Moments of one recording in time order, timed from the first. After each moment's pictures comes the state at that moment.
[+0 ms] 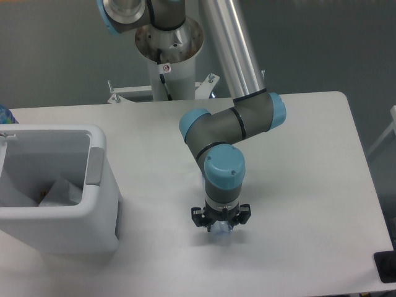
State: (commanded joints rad) arm 2.42 -2.15 -1.58 -0.85 1.54 0.36
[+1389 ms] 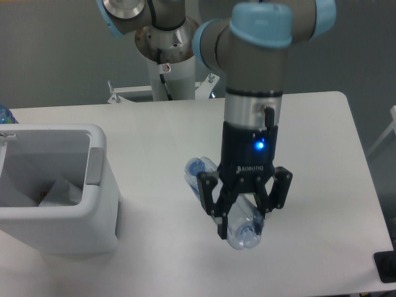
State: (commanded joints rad) arm 2.47 -1.90 -1.22 -0.84 1.11 0.02
